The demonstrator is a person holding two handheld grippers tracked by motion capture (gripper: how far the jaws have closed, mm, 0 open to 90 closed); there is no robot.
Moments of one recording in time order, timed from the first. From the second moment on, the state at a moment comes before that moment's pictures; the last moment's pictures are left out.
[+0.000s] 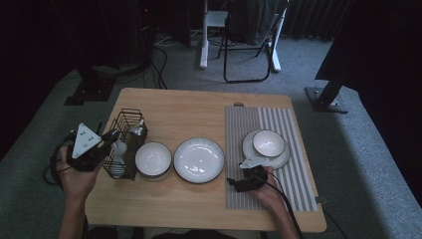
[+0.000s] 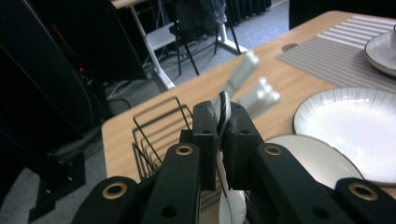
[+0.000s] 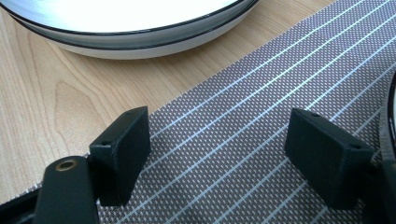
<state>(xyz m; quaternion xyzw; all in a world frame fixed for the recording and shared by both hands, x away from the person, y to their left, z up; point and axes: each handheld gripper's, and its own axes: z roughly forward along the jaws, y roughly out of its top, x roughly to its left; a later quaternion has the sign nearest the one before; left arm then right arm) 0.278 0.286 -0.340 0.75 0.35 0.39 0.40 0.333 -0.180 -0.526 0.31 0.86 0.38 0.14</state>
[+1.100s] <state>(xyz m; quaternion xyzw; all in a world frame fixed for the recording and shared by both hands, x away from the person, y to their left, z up) 0.286 0.263 -0.324 0.76 0.31 0.34 0.45 0.333 -0.181 -0.526 0.31 0.86 0.38 0.14</state>
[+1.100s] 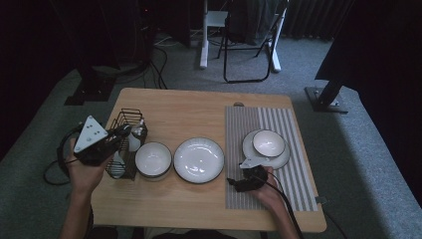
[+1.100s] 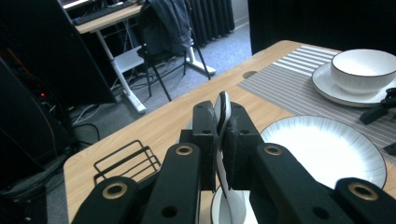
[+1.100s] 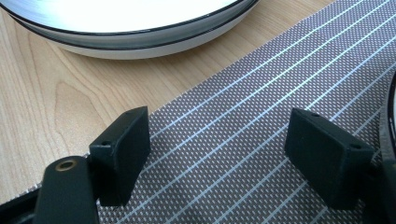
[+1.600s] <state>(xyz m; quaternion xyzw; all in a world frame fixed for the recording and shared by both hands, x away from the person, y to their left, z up) 0.297 0.241 -0.327 0.78 0.28 0.32 0.46 0.332 -0.180 -0.526 0.30 0.86 0.38 0.14</state>
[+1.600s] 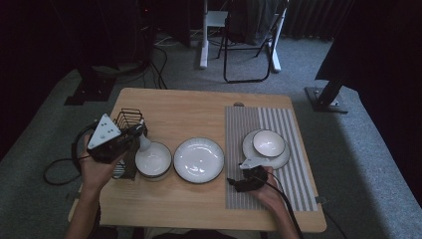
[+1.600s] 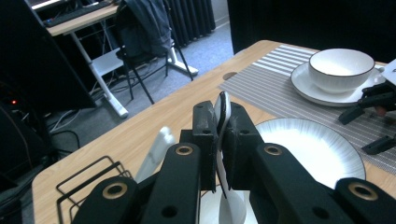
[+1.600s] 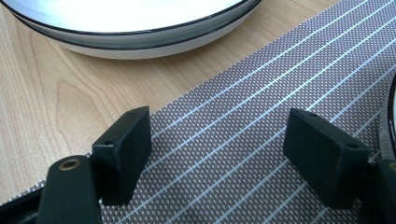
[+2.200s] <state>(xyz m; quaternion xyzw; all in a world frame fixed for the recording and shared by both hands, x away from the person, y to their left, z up) 0.307 0.225 -0.327 0.78 0.27 0.30 0.48 0.320 -0.191 -0.524 0.30 0.86 0.38 0.14</state>
